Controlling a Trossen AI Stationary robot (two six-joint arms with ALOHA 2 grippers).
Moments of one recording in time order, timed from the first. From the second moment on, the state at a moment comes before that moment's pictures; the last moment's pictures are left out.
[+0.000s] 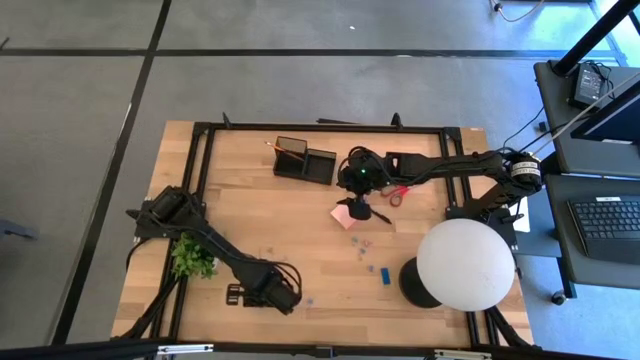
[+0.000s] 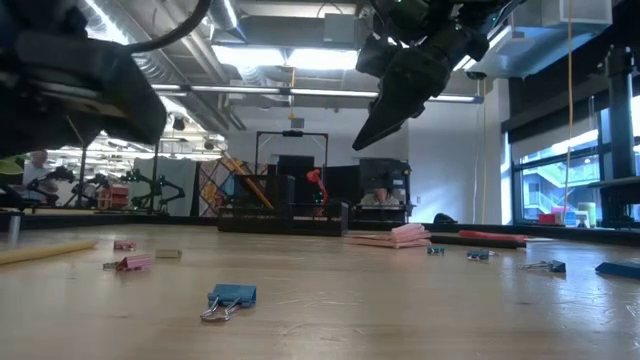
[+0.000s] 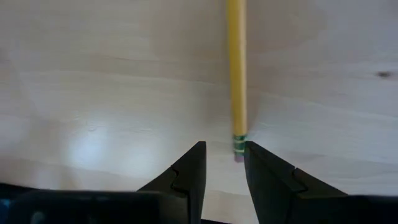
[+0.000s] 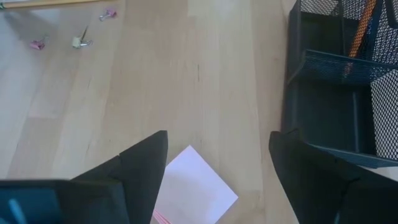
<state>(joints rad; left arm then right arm) -0.58 1.96 1.28 -0.80 0.27 -2.25 -0.18 1.58 1.06 -0.30 -0.13 -0.16</state>
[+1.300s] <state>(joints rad) -0.58 2.00 1.26 -0.73 0.31 -2.26 -0.18 1.58 1.06 -0.28 -0.13 -0.17</state>
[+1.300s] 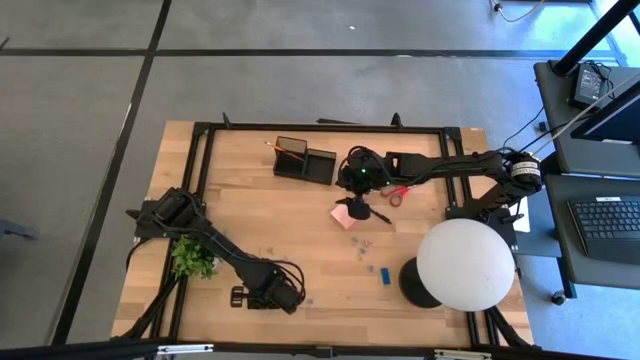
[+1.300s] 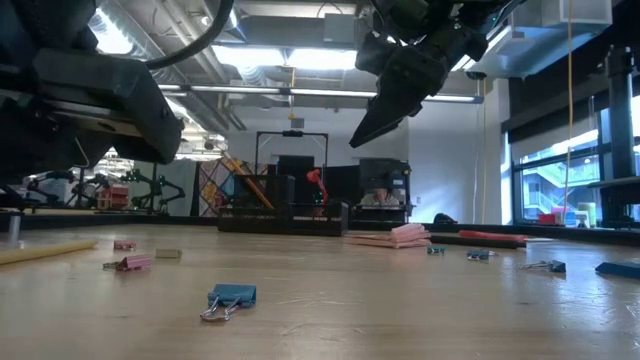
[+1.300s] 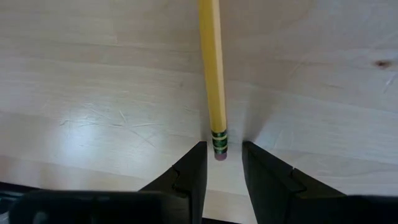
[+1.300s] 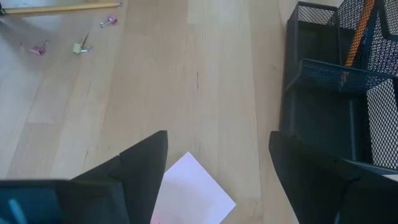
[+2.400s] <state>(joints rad) -0.52 1.76 1.26 -0.74 0.03 -1.99 -0.18 1.58 1.06 -0.28 -0.13 -0.21</state>
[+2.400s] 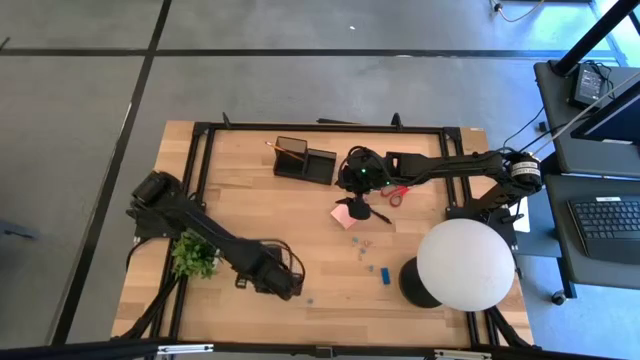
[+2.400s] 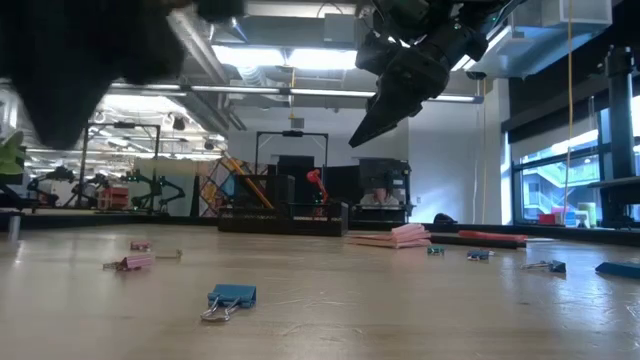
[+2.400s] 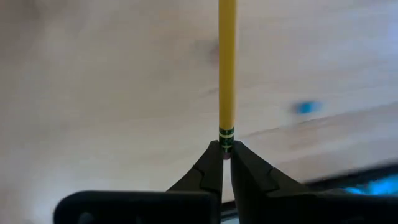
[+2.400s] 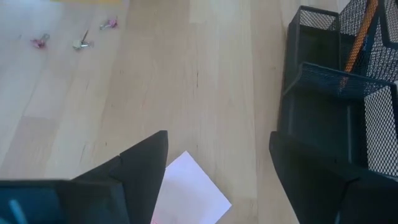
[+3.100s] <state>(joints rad) -0.20 1.27 1.26 -0.81 -0.23 -1.34 -0.11 1.51 1.06 -0.25 0.27 -0.79</state>
